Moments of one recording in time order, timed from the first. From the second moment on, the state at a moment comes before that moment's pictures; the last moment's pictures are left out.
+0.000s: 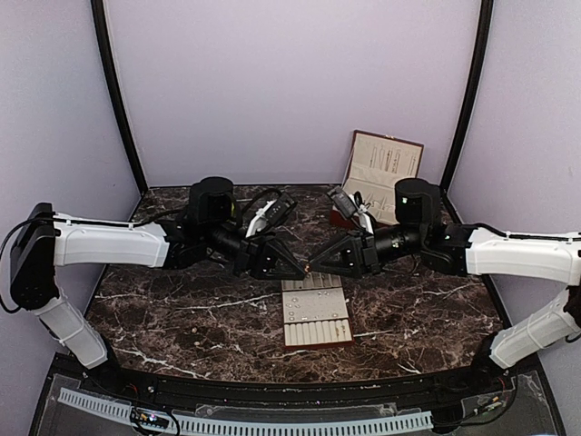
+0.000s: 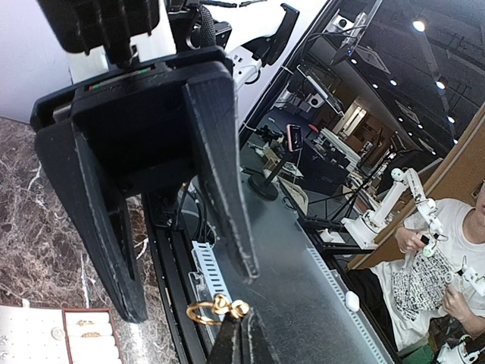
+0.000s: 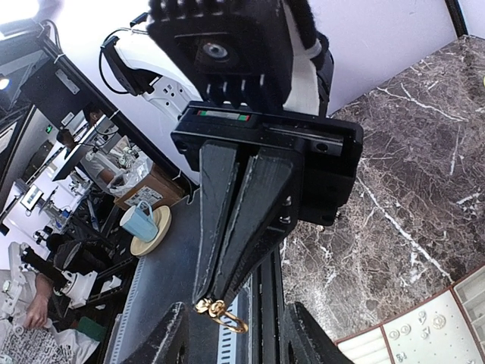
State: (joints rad) left arm -0.85 1.59 1.02 0.36 1.20 -0.36; right arm 0.84 1.31 0.85 0.21 -0.92 0.45
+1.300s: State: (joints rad) left arm -0.83 1.60 1.00 0.38 1.20 -0.36; right arm 0.84 1.35 0.87 0.21 -0.96 0.44
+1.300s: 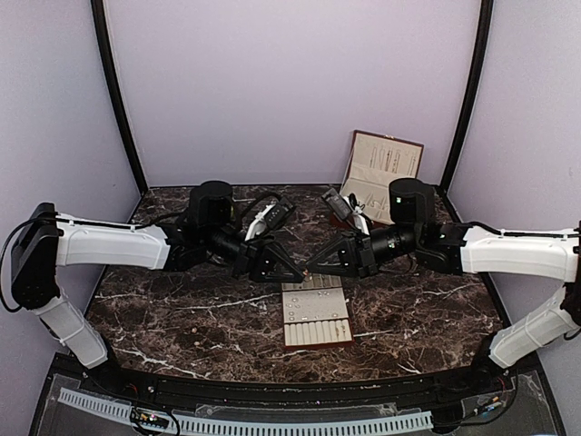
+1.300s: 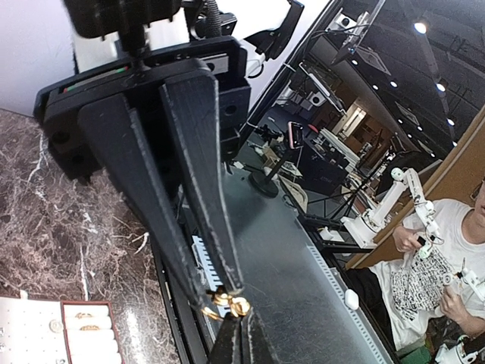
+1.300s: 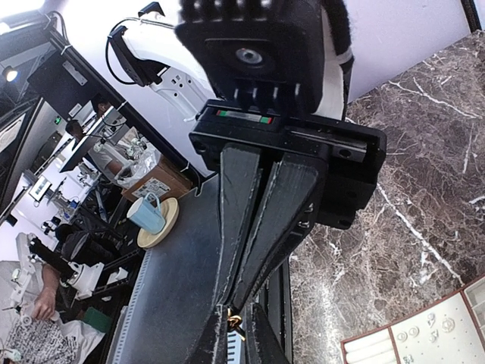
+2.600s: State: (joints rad) left arm -0.80 1.59 0.95 0.43 1.06 -0.34; right arm 0.84 1.27 0.79 0.23 -0.72 0.47
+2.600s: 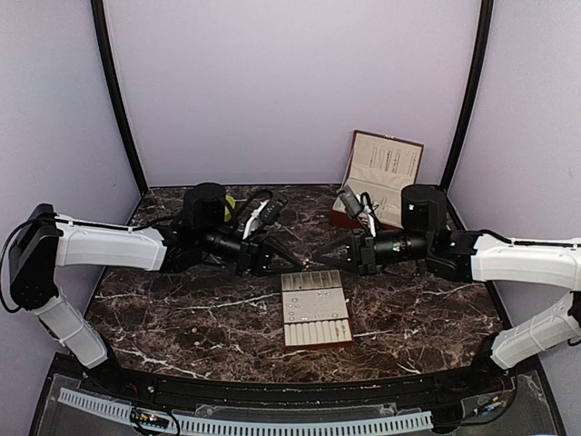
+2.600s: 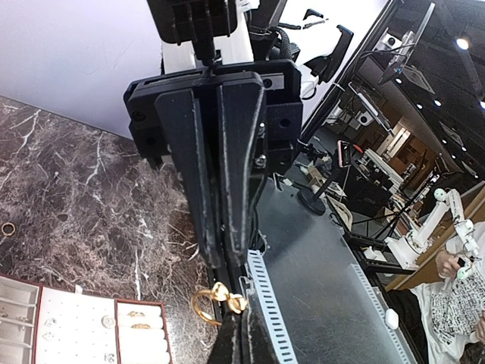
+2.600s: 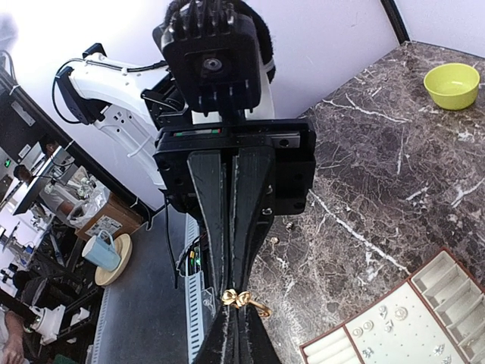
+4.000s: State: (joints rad) left arm -0.81 1.59 0.95 0.52 1.17 -0.45; right arm 0.83 1.38 0.80 0.38 -0.91 0.48
